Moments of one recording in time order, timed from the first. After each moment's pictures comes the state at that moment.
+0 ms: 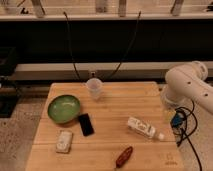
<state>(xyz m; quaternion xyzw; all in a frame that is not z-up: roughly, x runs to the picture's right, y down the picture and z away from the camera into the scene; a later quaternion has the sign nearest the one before) 0.284 0.107 0.684 -0.28 0.02 0.02 0.96</state>
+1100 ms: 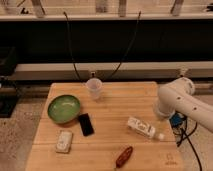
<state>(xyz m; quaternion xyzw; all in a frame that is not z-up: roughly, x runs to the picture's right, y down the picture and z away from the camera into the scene) 0.256 0.168 0.733 -0.29 -0.02 -0.02 0.96</state>
